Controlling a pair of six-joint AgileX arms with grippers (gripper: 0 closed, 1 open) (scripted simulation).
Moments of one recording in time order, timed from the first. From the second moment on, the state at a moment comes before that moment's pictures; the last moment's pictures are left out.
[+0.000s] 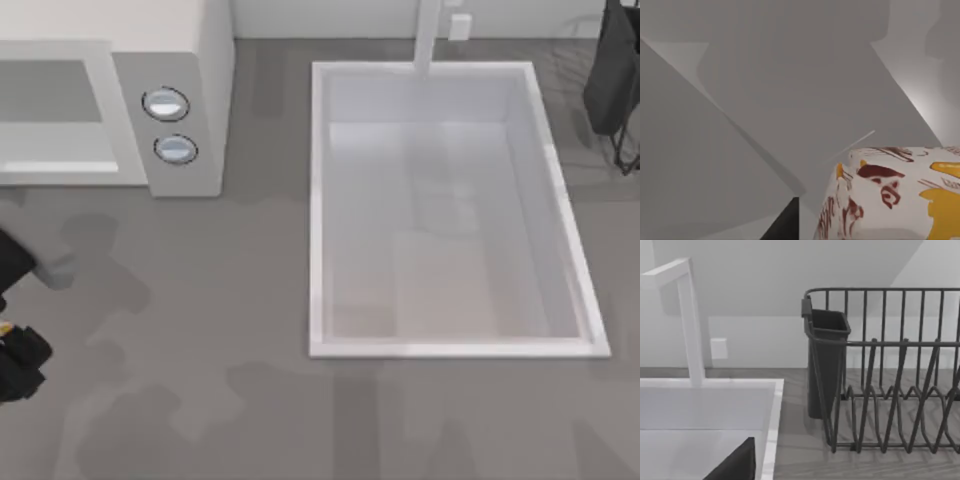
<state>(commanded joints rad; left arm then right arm) -0.08 1.36 0.94 -1.12 0.02 0.63 0.00 0.00 0.00 0.00 0.00 0.00</state>
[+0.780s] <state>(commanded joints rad) 0.04 1.69 0.94 -0.36 0.12 0.45 0.00 0.00 0.00 0.00 0.00 0.00</state>
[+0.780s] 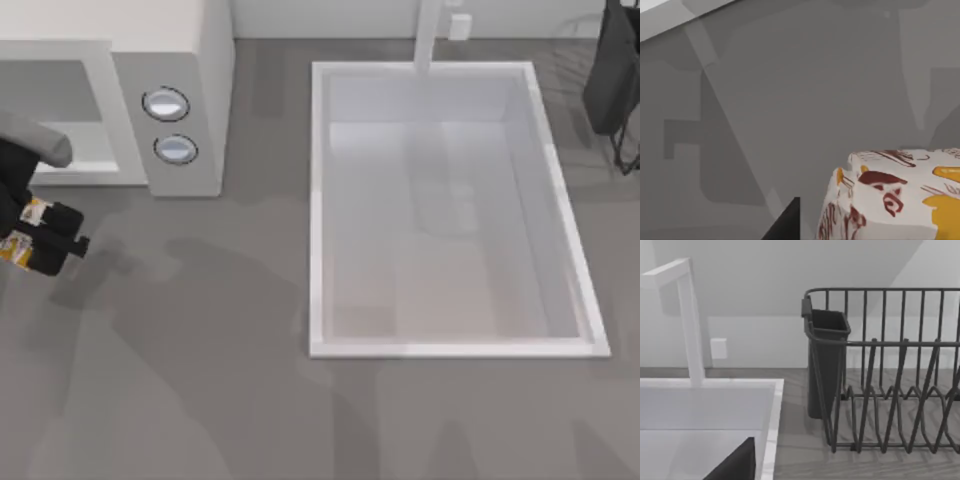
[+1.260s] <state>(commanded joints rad) 0.18 1.97 0.87 0.51 0.21 0.23 0.00 0.00 0.00 0.00 0.00 0.00</state>
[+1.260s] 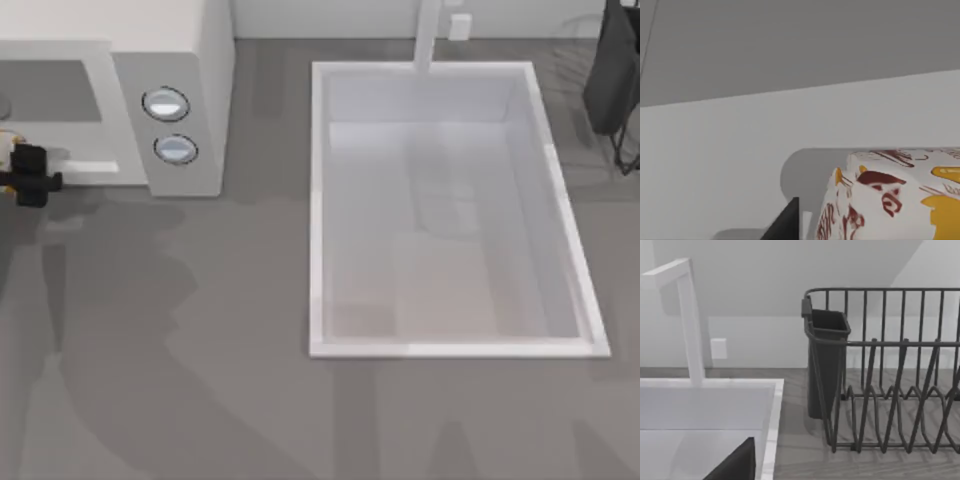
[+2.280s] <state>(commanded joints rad) 0.23 2.15 0.95 0.83 0.26 0.11 0.00 0.00 0.00 0.00 0.00 0.00</state>
